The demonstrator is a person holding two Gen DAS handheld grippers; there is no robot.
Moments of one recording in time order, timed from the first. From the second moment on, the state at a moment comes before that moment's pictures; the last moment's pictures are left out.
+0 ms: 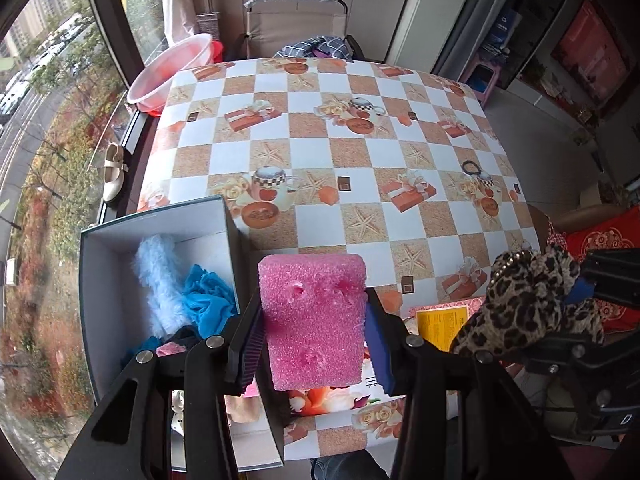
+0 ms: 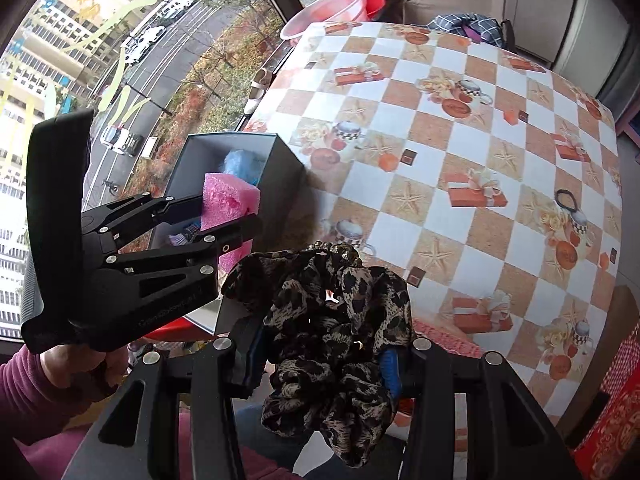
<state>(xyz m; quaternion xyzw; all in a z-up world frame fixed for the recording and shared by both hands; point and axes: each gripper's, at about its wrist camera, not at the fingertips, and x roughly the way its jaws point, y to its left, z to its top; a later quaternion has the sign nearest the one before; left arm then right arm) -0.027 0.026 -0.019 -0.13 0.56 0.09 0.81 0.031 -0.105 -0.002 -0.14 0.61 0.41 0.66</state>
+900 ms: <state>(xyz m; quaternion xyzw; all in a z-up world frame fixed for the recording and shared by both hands) -0.142 0.129 -0.045 -0.24 0.54 0.24 0.77 -0.046 0.045 -0.027 -0.25 0.60 0.51 0.57</state>
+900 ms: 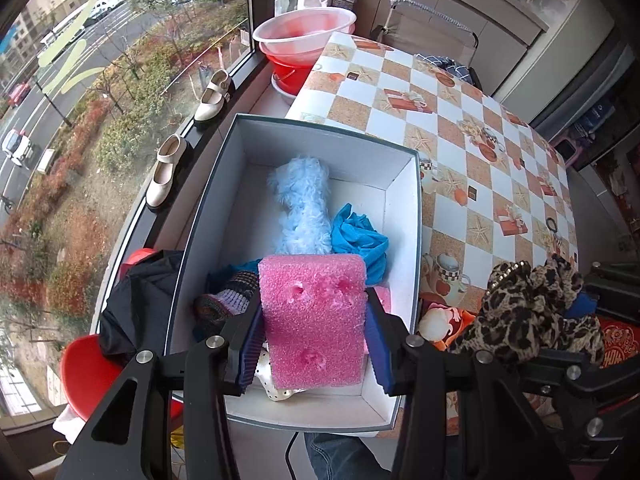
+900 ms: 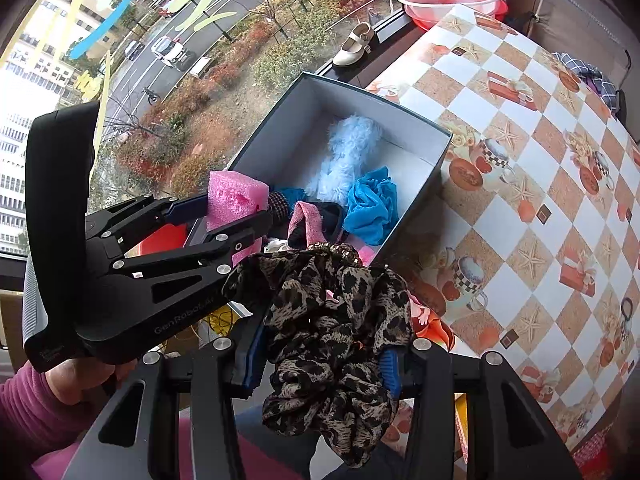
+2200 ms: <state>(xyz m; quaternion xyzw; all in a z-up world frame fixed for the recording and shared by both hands) -0.154 0.143 -0.075 -0.26 0.56 0.26 0.74 -0.040 0.112 -0.053 -0.29 0.60 0.51 0.55</state>
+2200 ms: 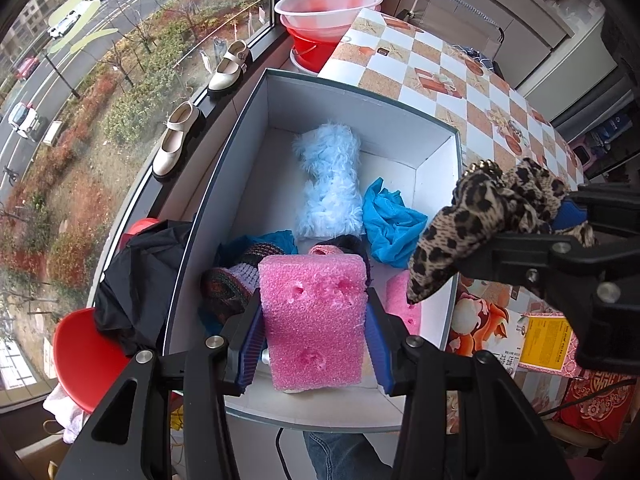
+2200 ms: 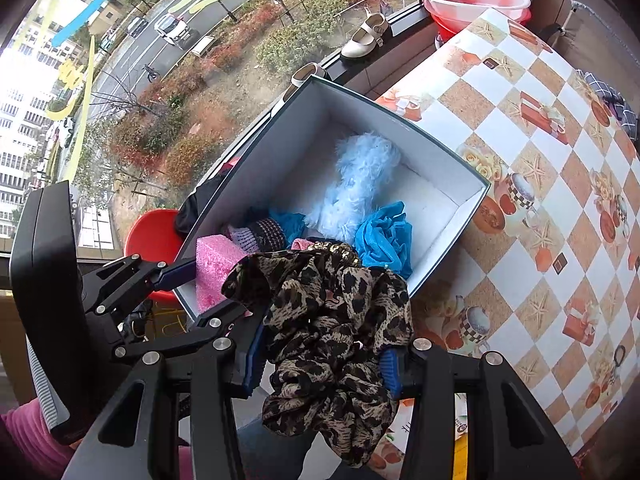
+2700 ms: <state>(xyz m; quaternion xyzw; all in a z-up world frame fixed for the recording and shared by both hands) -0.166 0.150 -0.077 -0.25 0.59 0.33 0.69 -0.029 0.118 -0.051 -0.29 0.59 0.49 0.57</state>
